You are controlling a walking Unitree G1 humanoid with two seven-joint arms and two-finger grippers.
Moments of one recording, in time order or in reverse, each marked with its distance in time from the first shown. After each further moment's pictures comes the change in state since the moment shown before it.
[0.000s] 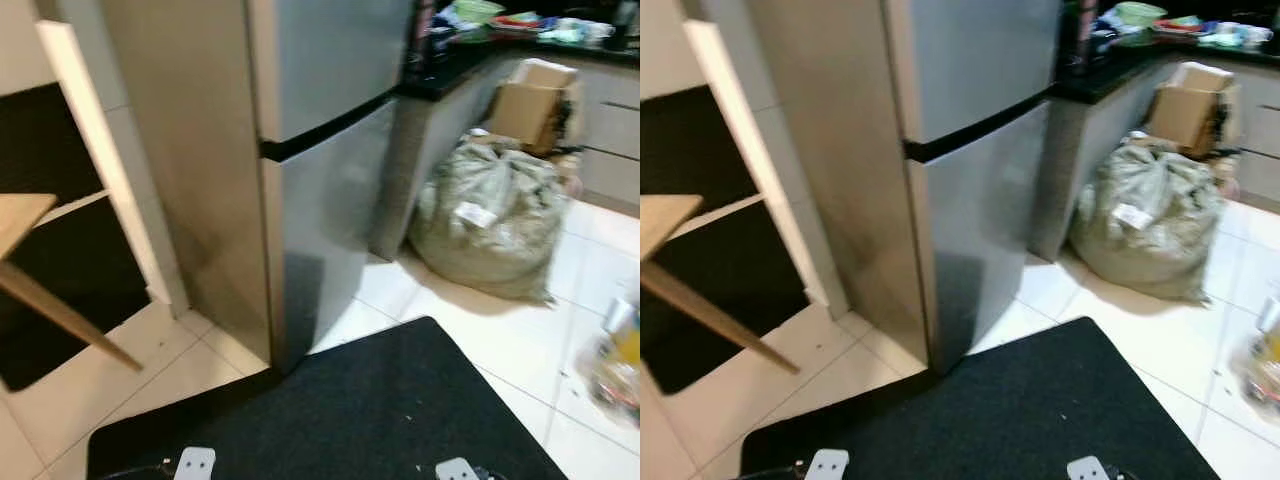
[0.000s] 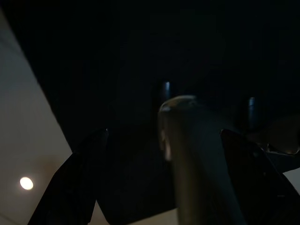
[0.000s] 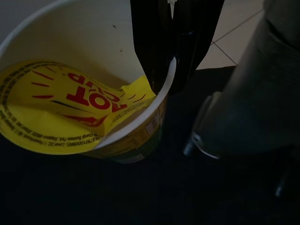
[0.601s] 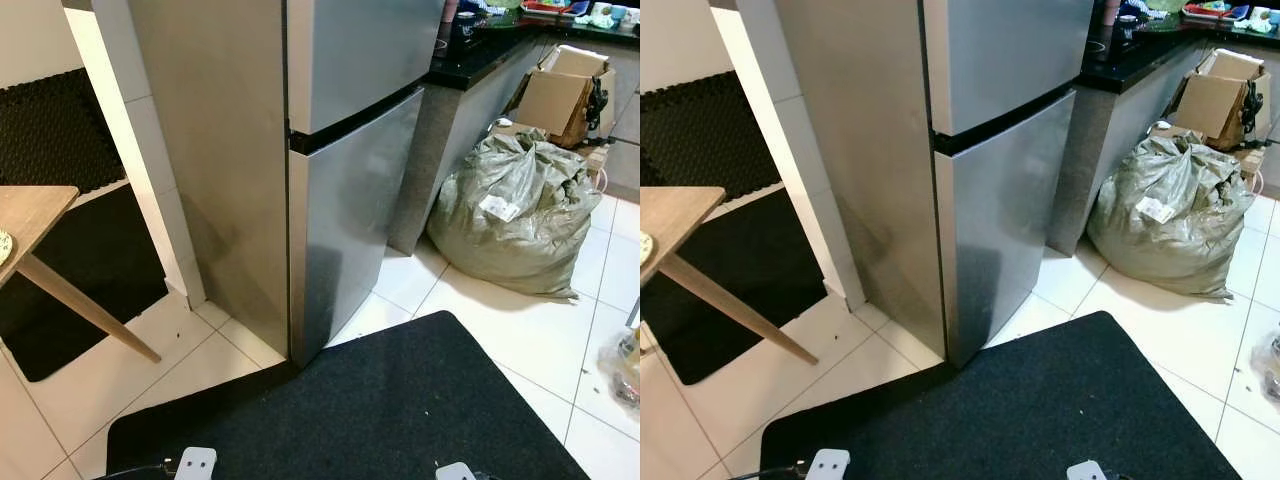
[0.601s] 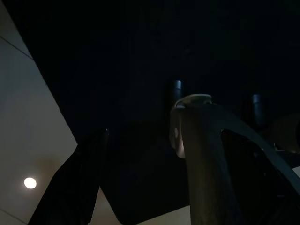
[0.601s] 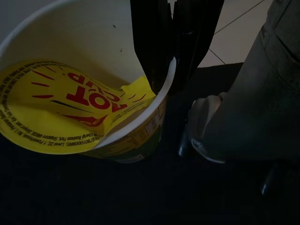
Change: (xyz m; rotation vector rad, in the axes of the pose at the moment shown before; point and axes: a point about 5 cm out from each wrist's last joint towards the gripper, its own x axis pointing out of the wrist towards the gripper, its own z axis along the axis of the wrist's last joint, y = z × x) left arm 0.000 -0.002 0.001 0.011 -0.001 -0.022; right arm 0.000 0.001 -0.005 0.006 -0.003 -0.016
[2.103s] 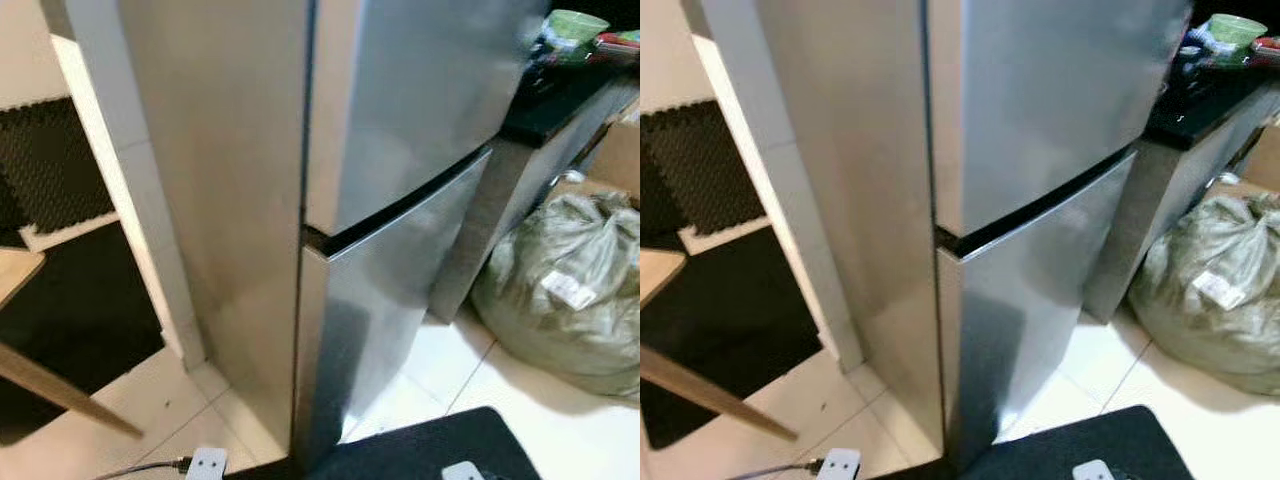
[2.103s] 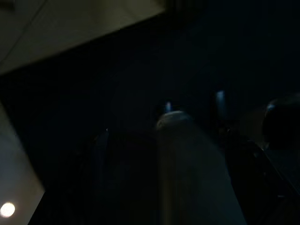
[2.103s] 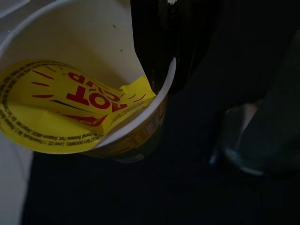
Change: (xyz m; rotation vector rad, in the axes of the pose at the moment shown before) left arm 0.001 -0.007 0.005 0.033 -0.020 -0.049; right arm 0.000 -0.003 0.003 -0.003 -0.011 -0.001
